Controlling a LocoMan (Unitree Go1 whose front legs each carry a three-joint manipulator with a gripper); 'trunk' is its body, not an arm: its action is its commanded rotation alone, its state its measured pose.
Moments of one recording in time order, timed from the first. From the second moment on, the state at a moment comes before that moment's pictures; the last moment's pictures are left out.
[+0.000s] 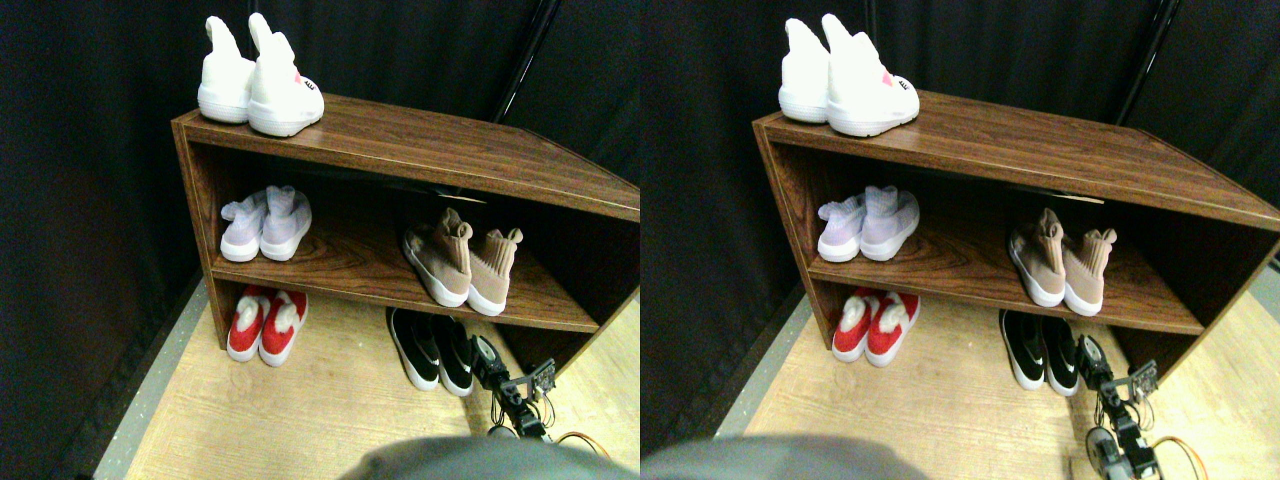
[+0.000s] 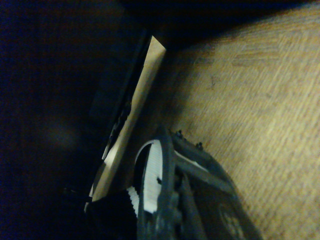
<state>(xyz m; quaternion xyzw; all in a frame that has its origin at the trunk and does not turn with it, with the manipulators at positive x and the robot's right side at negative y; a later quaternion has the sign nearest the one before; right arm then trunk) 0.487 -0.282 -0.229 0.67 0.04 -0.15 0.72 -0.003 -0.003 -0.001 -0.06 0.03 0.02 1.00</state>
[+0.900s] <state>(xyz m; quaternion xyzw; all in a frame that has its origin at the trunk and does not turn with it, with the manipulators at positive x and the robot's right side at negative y) 0.458 -0.308 -0.188 0.62 0.00 -0.11 0.78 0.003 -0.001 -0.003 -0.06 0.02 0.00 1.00</state>
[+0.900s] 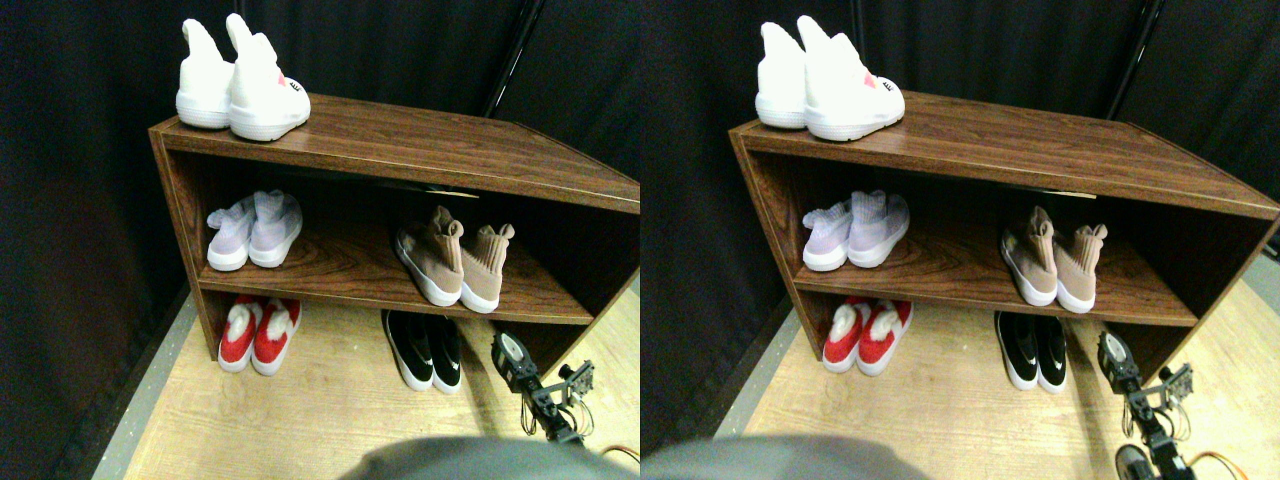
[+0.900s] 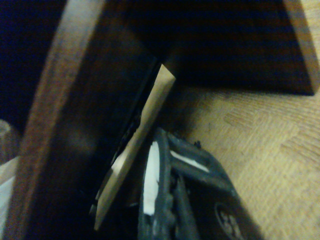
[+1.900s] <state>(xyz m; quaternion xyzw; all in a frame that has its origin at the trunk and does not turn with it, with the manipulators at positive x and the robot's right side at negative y) 0.372 -0.273 -0.092 0.58 -0.03 0.05 0.82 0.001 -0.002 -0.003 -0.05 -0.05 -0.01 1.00</state>
